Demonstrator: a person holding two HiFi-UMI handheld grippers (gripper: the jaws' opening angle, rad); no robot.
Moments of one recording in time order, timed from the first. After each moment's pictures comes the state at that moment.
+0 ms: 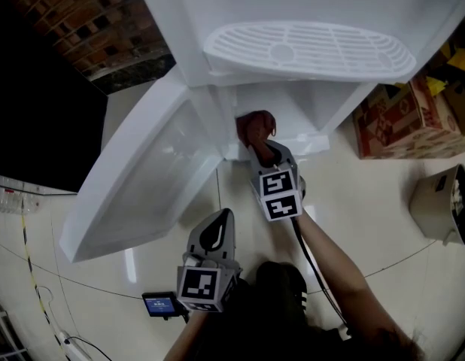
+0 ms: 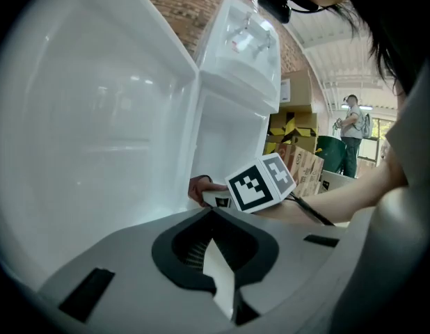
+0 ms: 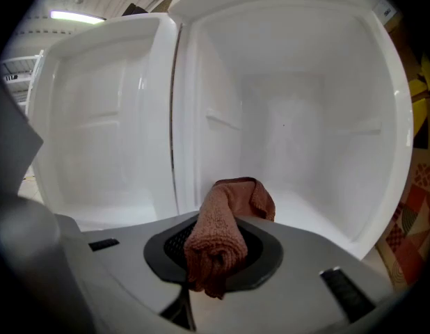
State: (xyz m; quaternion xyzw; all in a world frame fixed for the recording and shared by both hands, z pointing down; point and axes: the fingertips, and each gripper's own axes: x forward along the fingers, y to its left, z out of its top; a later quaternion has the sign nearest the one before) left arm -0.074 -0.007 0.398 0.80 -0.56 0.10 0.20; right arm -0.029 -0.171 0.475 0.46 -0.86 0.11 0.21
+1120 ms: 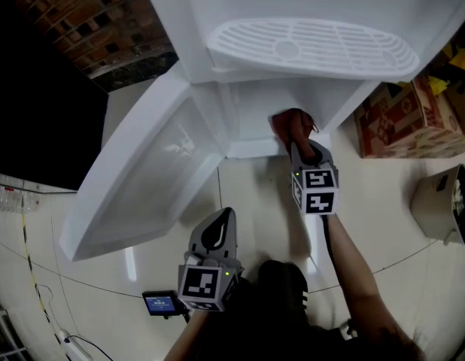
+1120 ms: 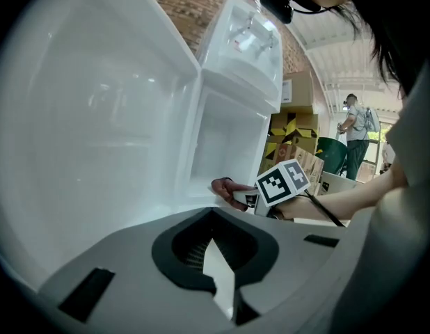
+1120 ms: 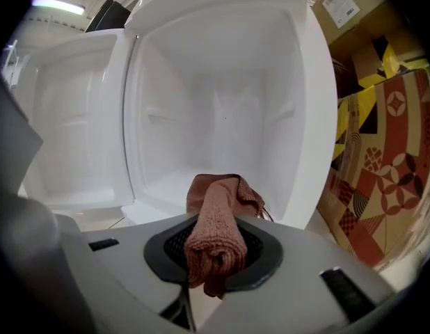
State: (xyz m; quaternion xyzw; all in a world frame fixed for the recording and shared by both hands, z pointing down) left arm -0.073 -0.006 0.401 0.80 -0.56 0.10 0.21; right arm 0.086 -0.180 0.494 0.54 -0.80 0.12 0.23
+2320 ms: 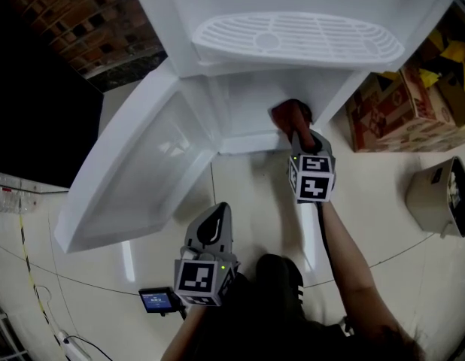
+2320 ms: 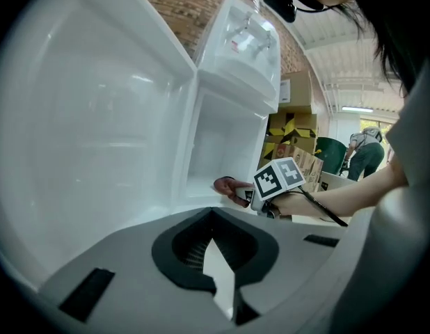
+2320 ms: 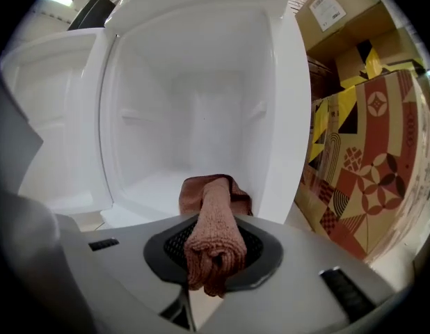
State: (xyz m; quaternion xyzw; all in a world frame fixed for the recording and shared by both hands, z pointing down) left arm -0.067 -0.004 0.399 0.80 -0.55 0.10 0.21; right arm 0.116 -0.193 0.490 0.60 -0.76 0.13 0.22
